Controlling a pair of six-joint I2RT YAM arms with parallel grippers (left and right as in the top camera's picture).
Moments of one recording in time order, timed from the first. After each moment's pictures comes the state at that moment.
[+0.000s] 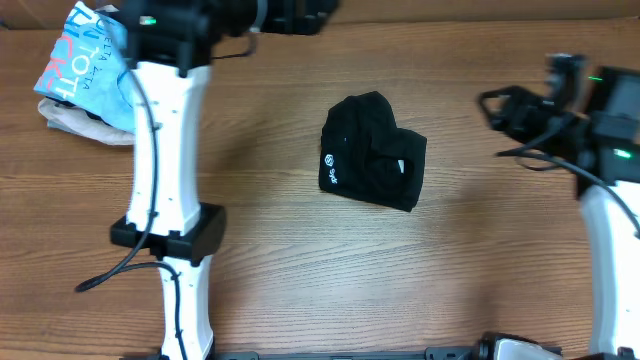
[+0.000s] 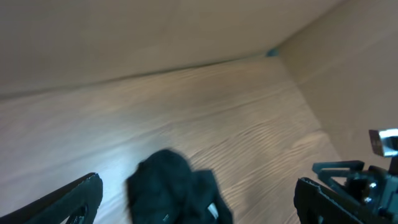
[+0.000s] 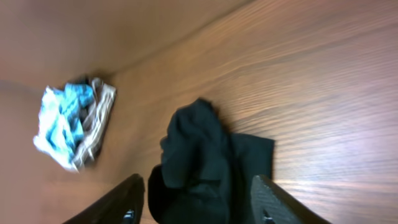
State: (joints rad) left arm -0.22 2.27 3.03 -1.41 0.51 -0.23; right arm -0.16 1.39 1.29 -0.68 -0.56 0.30
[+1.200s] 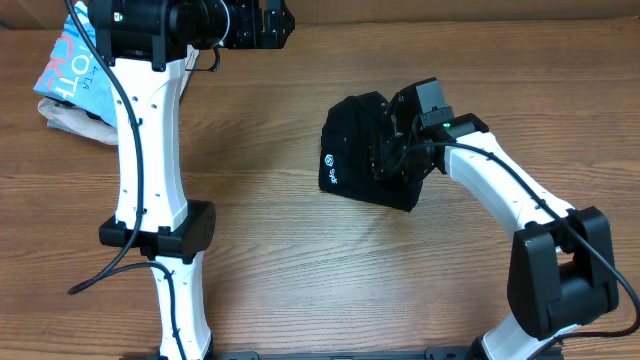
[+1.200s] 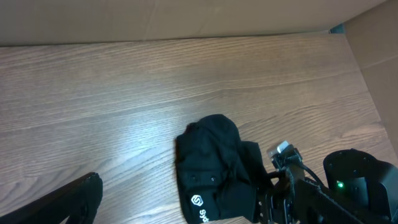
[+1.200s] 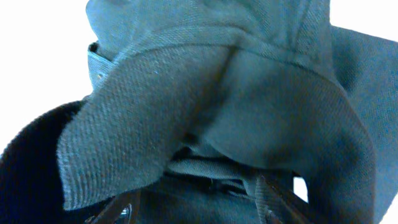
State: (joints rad) left arm -0.16 2.27 3.01 -1.58 0.38 -0.18; right arm 0.31 1.81 1.27 -0.64 -0.26 0.26
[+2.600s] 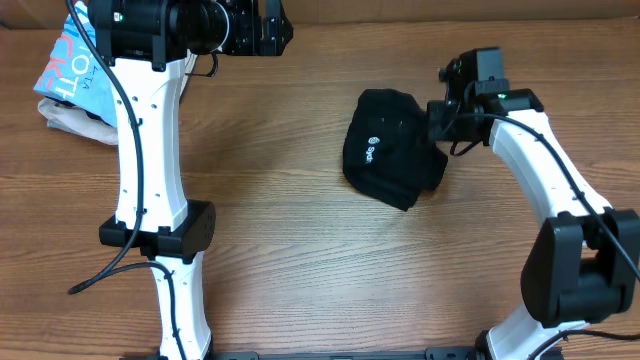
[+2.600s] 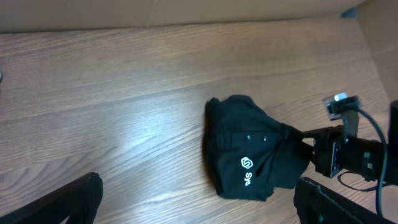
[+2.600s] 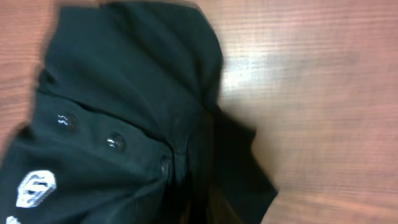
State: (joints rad) left arm -0.16 2.27 3.01 -1.64 0.37 -0.14; right arm 0.10 1.83 1.42 -0.74 -0.15 0.14
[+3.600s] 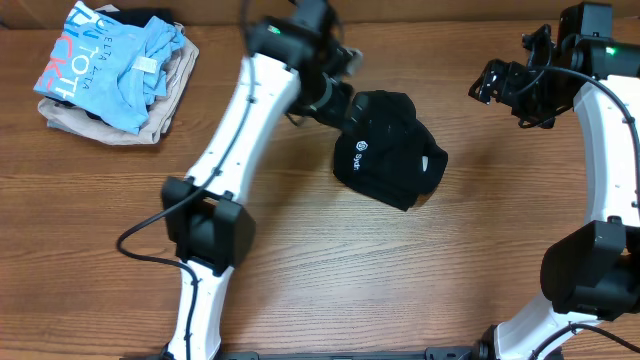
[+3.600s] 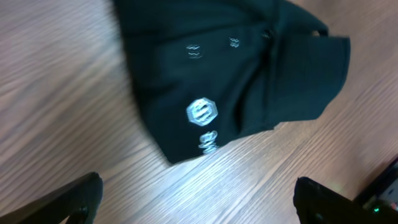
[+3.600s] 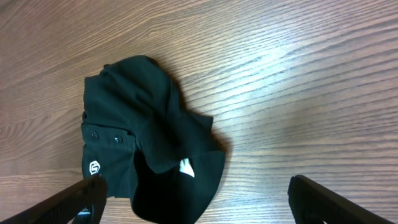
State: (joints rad) left arm -0.44 2.27 2.35 -1.40 0.36 0.01; right arm -0.16 1.87 1.85 -1.20 -0.33 0.16
